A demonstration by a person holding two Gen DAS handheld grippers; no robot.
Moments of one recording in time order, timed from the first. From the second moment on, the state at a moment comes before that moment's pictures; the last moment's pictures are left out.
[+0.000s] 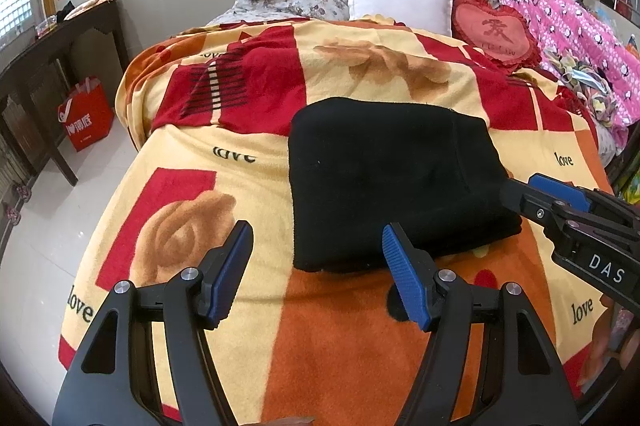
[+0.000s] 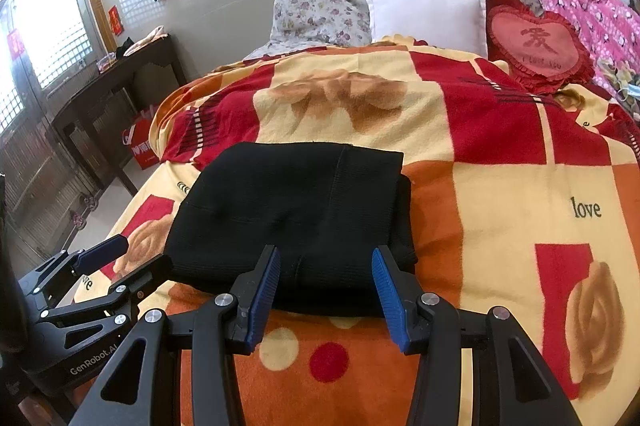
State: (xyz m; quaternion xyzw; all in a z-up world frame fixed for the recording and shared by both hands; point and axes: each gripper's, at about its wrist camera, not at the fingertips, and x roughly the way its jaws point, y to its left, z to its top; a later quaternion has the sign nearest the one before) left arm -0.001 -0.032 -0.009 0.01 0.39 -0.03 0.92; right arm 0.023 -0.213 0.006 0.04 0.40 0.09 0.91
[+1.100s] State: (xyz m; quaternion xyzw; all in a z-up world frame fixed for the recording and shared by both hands) left arm 0.002 -0.029 -0.012 0.00 0.40 -0.03 0.91; right arm 0.025 -0.212 -0.004 0.04 0.42 0.09 0.90
